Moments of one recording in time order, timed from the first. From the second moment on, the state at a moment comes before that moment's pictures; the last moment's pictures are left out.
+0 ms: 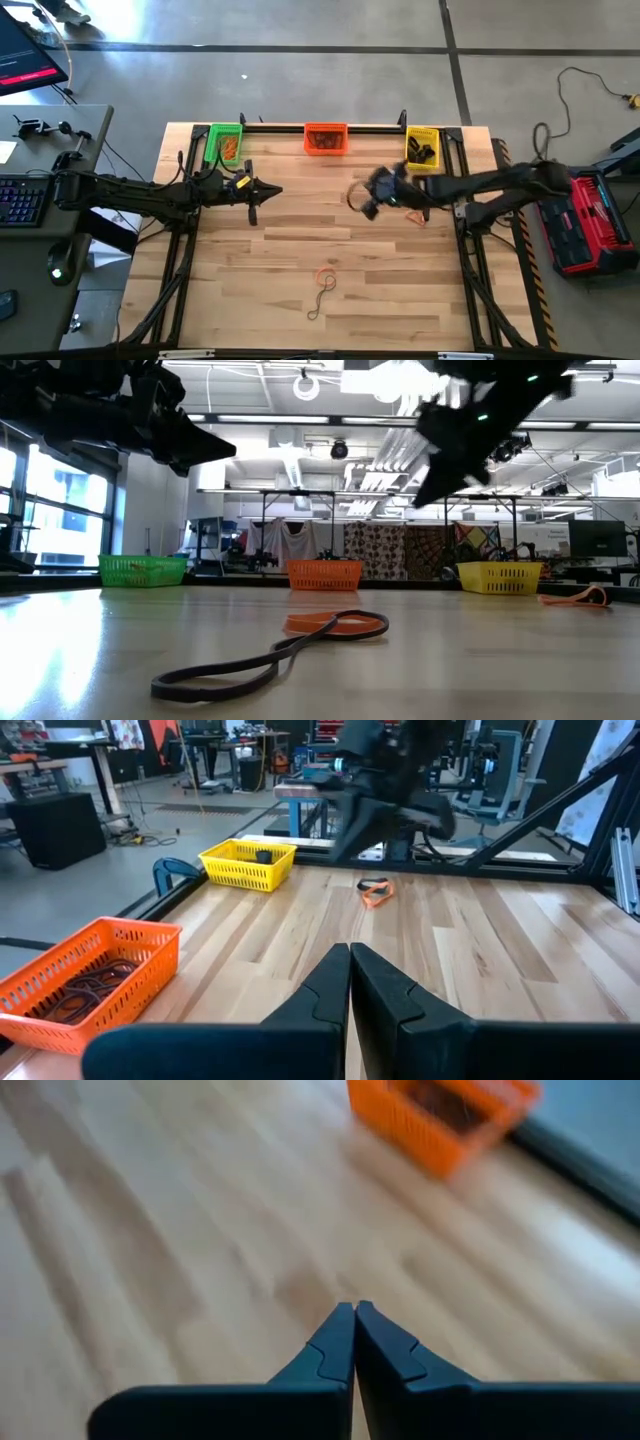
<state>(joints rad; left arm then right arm) 0.14 0.92 0.24 0.57 -0.04 0.00 -0.02 1.31 0.79 -0.29 0.47 0.44</state>
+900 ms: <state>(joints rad) 0.14 0.92 0.24 0.56 -0.04 0.01 -0.05 1.20 0.75 -0.98 0.19 0.67</state>
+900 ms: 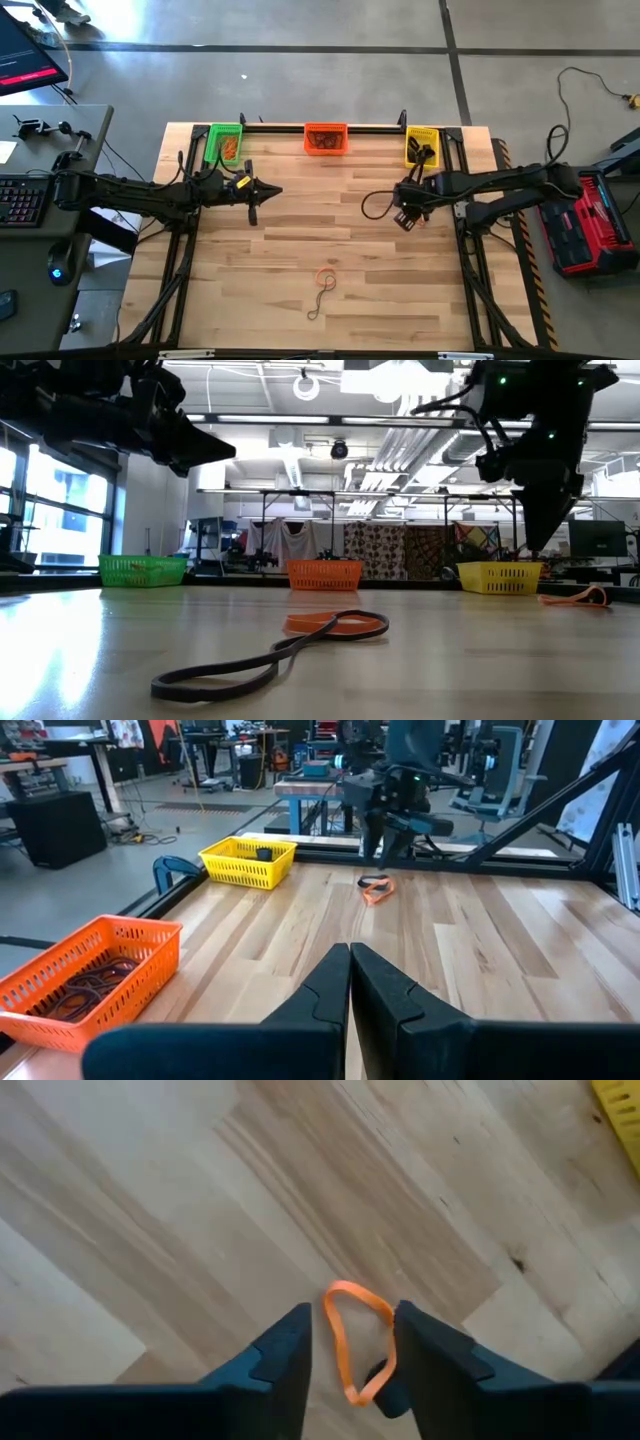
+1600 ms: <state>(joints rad) 0.14 0.92 0.24 0.52 -0.04 0.00 -0.12 1.50 0.75 -0.90 0.10 0.44</state>
